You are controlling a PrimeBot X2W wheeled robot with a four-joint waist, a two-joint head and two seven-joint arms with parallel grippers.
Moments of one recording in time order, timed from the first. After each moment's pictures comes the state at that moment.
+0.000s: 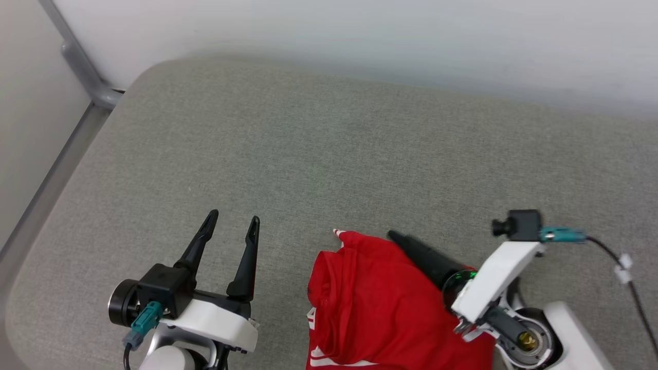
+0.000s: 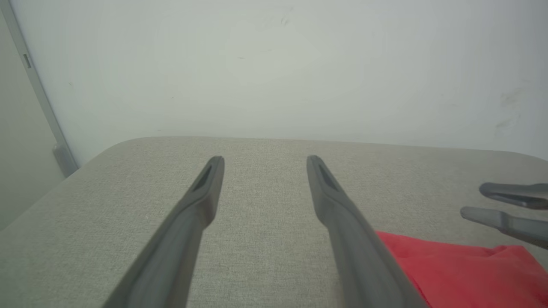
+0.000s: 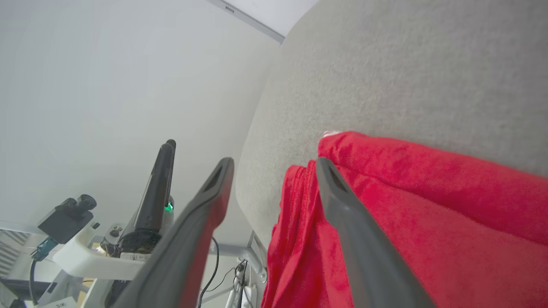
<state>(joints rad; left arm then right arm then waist) -0.12 0.28 -0.34 0.03 -0.38 0.06 -0.26 -0.25 -0.11 0.31 0.20 1.16 0.13 0.41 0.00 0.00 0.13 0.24</state>
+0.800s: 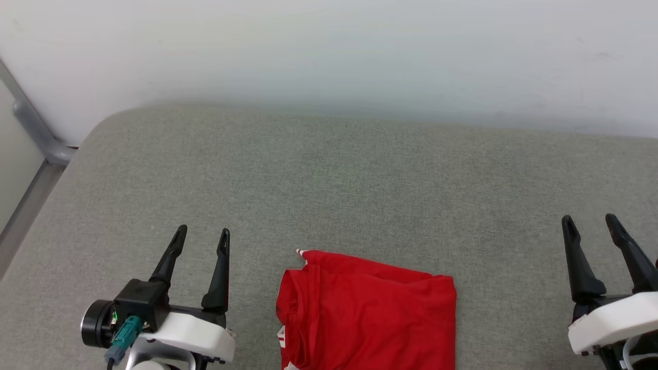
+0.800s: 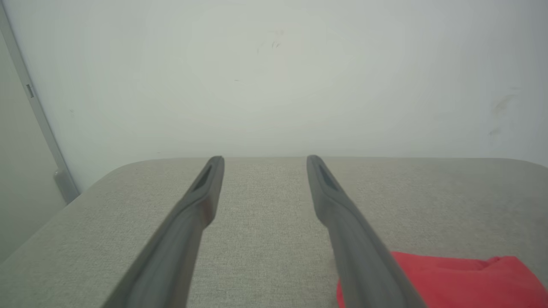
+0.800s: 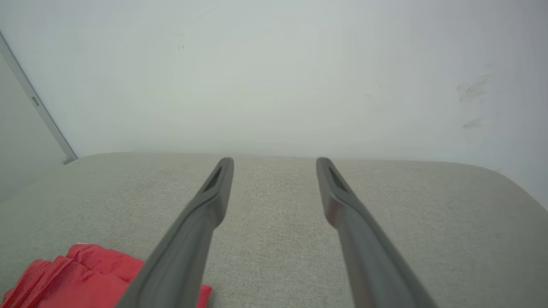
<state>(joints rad) -0.06 0.30 -0.28 0.03 -0.35 0.11 -0.26 0.02 -0.12 -0.14 -0.20 0.26 0.13 0.12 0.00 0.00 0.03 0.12</state>
